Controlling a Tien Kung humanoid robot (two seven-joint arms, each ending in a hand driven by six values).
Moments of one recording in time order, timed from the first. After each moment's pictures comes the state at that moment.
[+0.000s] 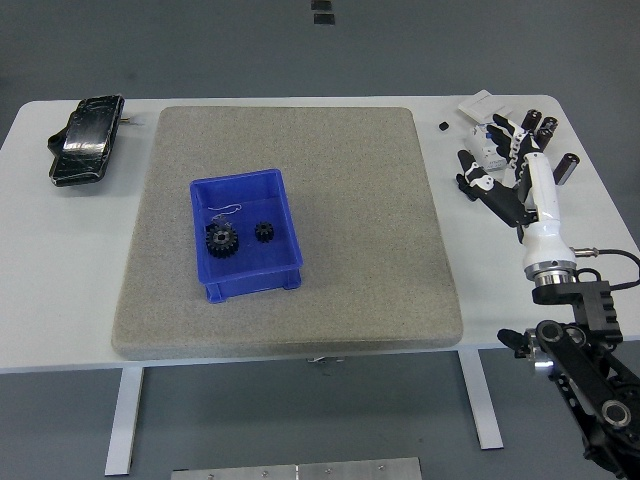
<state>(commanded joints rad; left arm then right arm) 0.08 0.13 -1.41 -0.18 1.45 -0.08 0.20 0.10 -0.21 1.28 1.46 -1.31 -0.45 0.26</state>
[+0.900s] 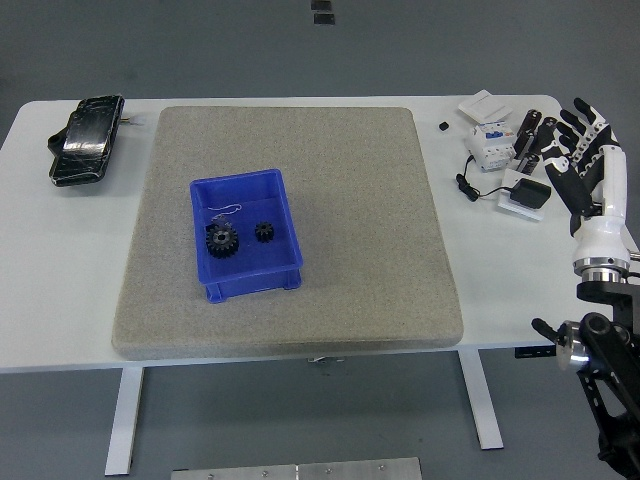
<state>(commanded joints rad) 0.07 0.16 -1.42 -0.18 1.47 -0.09 0.20 0.07 -0.21 1.38 1.50 -1.22 -0.46 0.30</state>
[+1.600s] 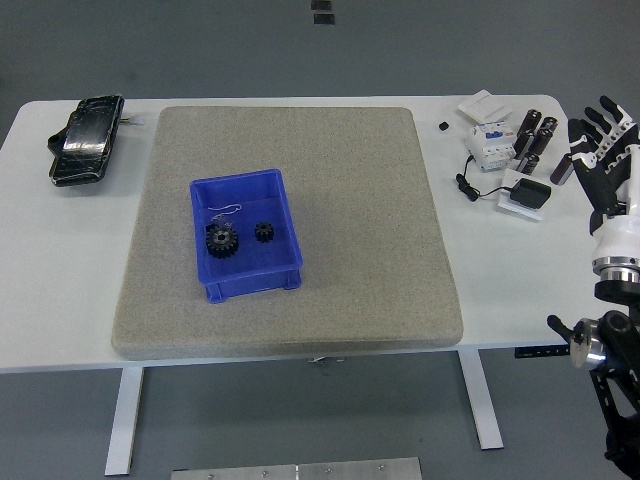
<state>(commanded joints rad) 0.07 0.15 -1.42 -0.18 1.47 -0.09 0.21 0.05 -0.20 1.47 1.50 -1.16 -0.42 0.33</state>
